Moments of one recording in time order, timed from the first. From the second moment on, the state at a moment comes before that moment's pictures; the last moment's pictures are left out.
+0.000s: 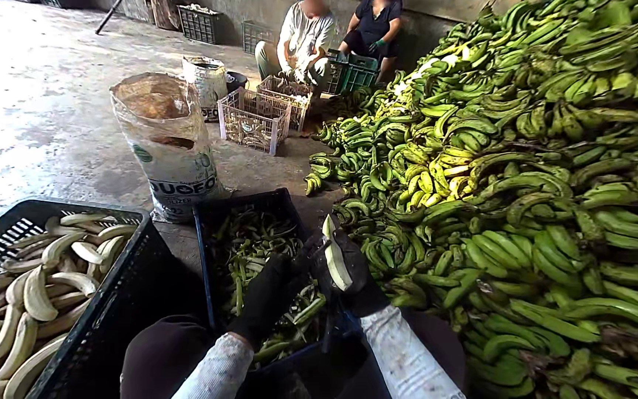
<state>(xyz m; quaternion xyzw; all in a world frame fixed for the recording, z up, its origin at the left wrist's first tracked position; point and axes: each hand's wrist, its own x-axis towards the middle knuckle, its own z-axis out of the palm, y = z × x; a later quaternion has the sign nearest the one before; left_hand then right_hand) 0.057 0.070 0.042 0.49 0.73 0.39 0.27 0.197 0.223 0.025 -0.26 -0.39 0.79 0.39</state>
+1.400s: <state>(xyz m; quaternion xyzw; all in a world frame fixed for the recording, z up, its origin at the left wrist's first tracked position) 0.031 0.057 -0.005 0.48 0.80 0.20 0.28 0.189 0.205 0.002 -0.39 -0.66 0.60 0.22</state>
